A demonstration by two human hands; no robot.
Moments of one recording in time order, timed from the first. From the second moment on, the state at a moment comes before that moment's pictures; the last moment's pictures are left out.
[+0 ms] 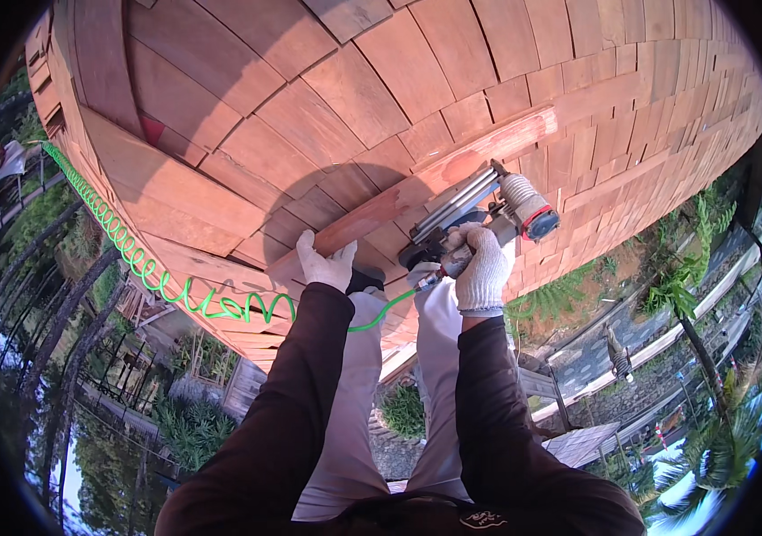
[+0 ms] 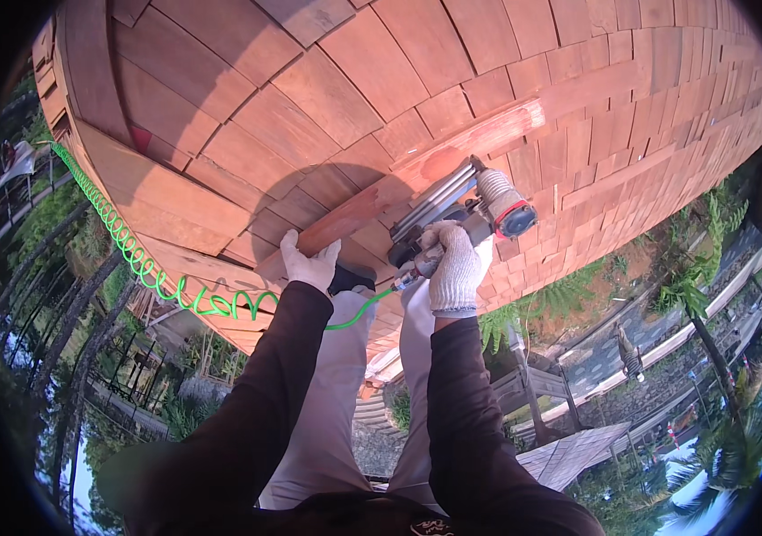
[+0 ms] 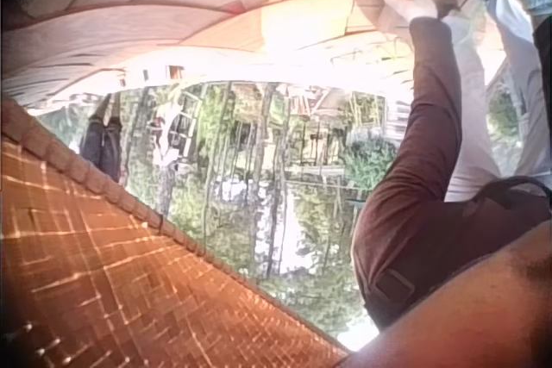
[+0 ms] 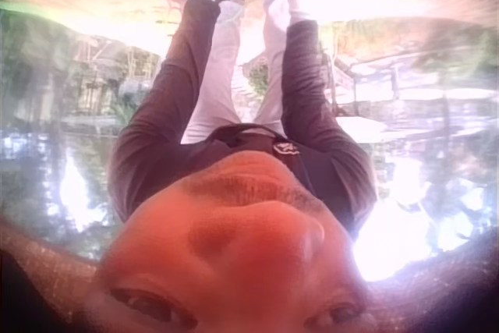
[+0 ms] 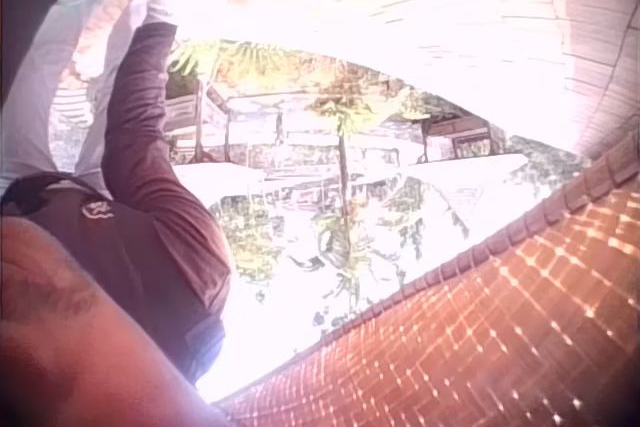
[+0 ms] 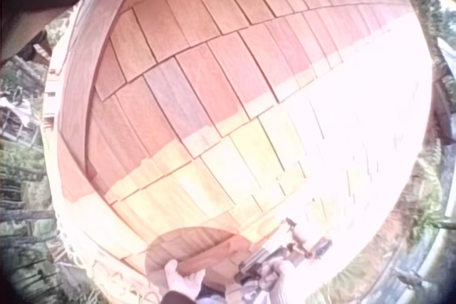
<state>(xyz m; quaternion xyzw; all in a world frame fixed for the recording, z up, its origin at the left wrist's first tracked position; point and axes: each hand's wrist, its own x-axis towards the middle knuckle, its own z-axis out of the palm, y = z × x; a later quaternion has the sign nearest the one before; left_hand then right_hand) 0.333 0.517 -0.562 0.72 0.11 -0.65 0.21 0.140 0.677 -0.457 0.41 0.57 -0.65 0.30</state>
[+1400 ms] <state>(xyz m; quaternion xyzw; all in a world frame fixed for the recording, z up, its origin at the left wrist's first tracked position) 0.271 0.549 -0.587 0.71 0.13 -0.68 0.14 0.096 0.687 -0.487 0.39 0.59 -0.66 0.25</state>
